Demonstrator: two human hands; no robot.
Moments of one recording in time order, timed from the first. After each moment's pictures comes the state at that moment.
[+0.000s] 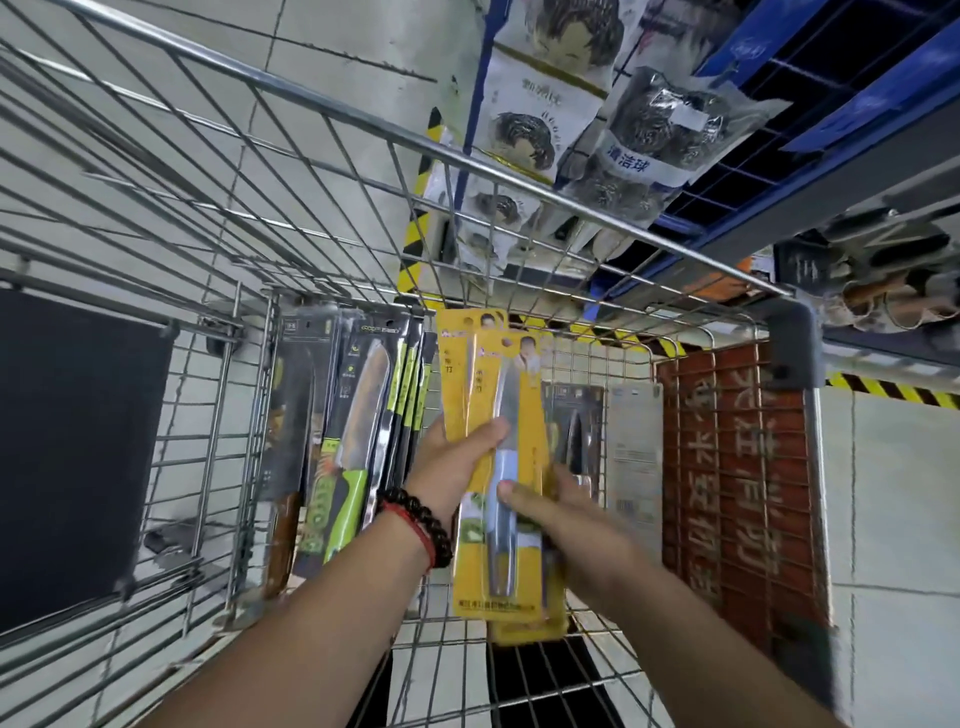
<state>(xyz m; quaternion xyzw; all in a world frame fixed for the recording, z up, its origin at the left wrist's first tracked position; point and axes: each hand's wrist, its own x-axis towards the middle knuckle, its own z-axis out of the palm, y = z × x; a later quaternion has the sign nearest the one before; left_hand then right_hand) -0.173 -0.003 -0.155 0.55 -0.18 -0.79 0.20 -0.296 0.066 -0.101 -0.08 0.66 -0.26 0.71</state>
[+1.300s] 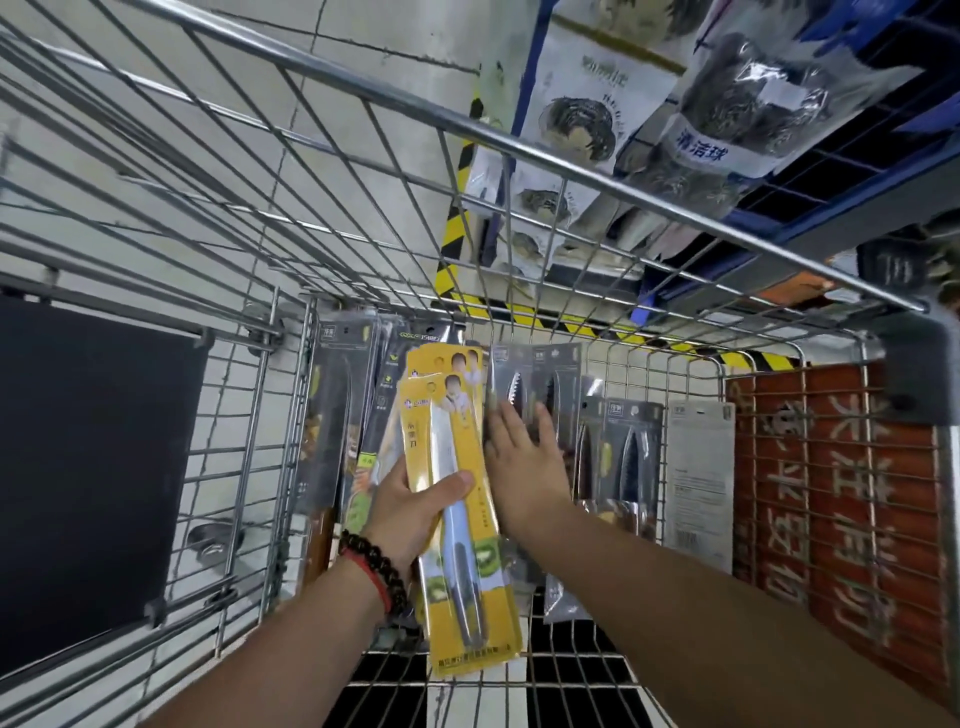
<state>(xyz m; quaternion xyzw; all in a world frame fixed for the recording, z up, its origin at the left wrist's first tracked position) -0.105 0.003 -0.198 0.64 -0.21 -0.72 0.18 -0.252 0.003 -0.219 -0.74 0.56 0.33 0.18</state>
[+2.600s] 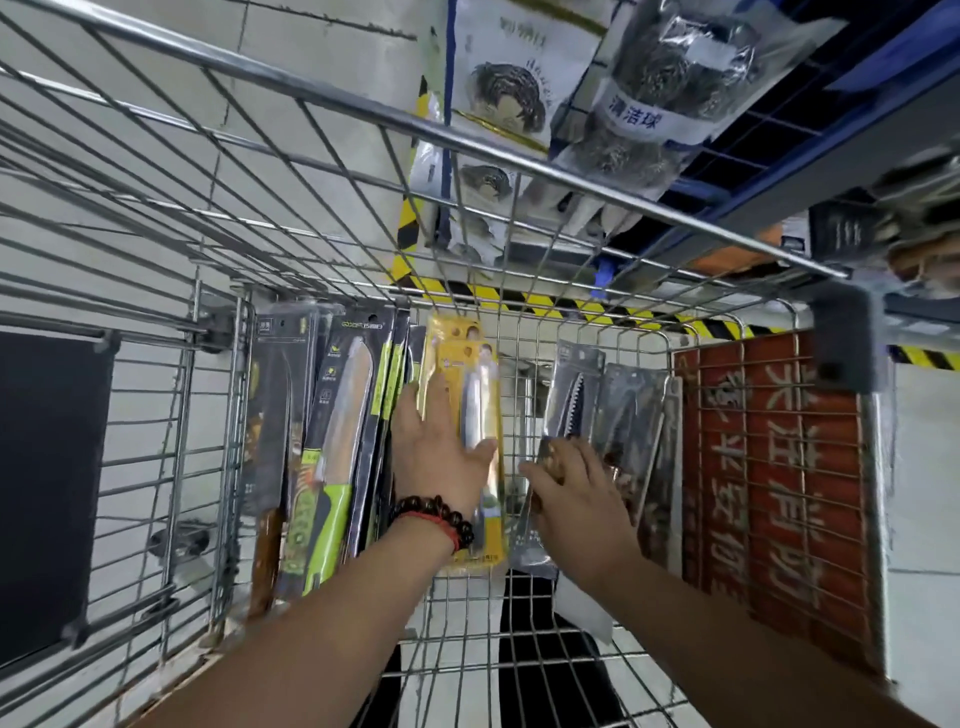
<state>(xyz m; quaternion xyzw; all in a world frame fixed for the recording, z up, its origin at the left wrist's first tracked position) -0.197 -0.009 -0.211 0.69 -0.59 -0.42 0.06 -0.338 0.083 -0.203 -0.63 0.72 0.14 0.27</state>
